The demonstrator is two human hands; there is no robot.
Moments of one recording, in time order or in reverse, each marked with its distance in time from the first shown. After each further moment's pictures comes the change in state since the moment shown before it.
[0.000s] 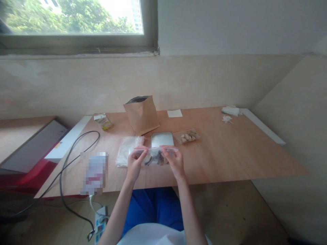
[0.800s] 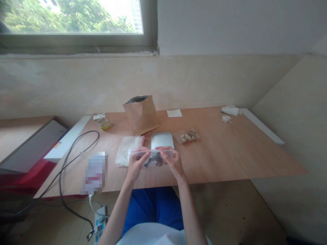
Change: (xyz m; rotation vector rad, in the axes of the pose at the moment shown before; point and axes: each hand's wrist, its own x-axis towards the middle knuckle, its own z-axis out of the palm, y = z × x) left_hand -0.003 0.009 0.001 0.005 -0.132 0.037; right_hand -0.003 -0.011 -0.002 0.011 -0.193 -0.011
